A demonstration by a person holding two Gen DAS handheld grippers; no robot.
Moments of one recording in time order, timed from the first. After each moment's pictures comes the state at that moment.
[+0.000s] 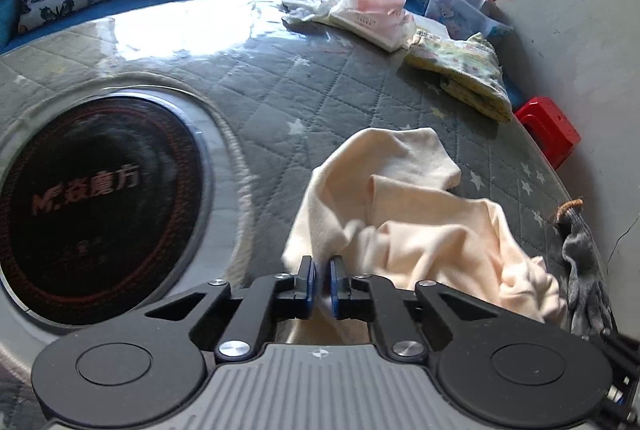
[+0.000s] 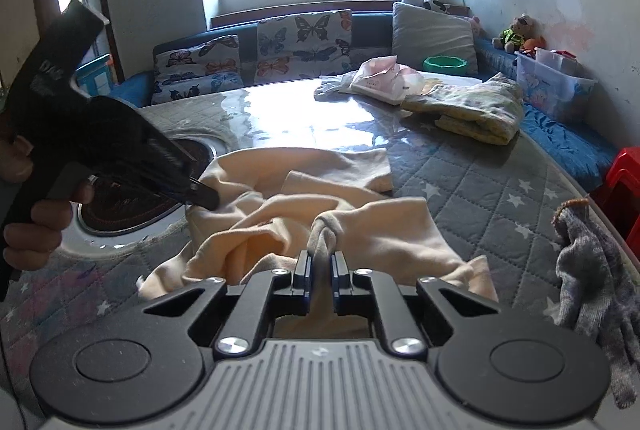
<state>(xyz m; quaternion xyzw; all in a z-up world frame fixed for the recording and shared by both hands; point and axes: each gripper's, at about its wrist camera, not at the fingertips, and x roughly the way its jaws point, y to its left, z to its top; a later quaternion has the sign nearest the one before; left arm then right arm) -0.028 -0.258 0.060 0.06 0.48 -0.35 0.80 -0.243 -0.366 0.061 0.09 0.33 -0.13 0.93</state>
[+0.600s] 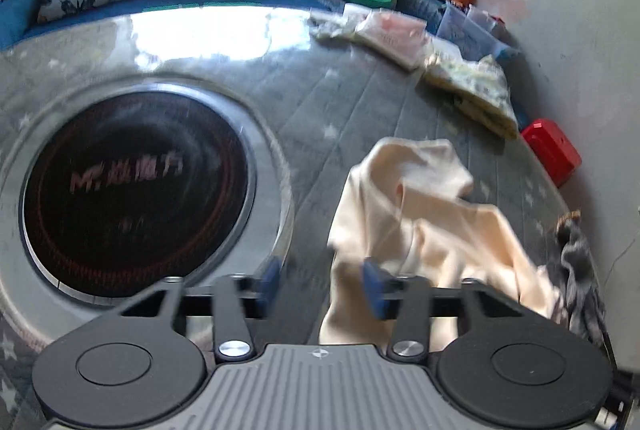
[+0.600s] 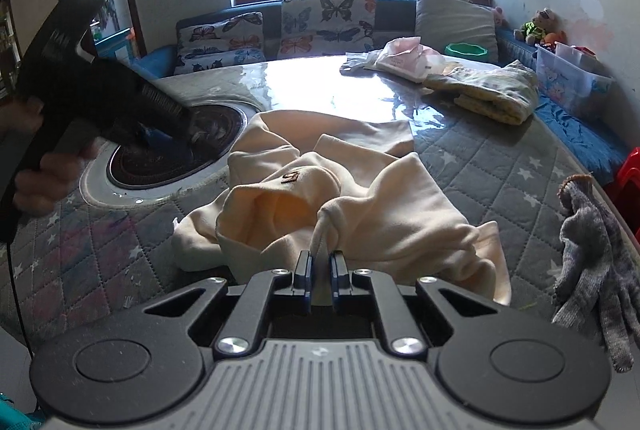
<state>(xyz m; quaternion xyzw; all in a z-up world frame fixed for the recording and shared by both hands) -0.022 -0.233 0.068 0.03 0.48 -0.33 0.82 -0.269 -0.344 0.060 0.08 0.35 -0.10 0.93</state>
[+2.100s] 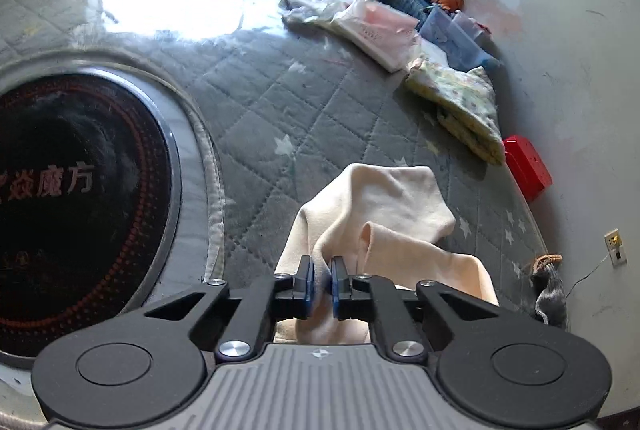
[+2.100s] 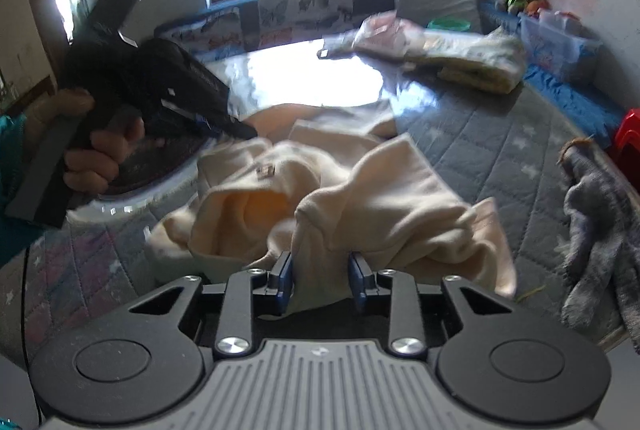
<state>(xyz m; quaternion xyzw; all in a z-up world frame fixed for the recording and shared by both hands) 0.015 -0.275 0.038 -0.03 0.50 -0.37 0.78 -0.255 -0.363 0.041 0.13 0.37 -0.12 0.91</state>
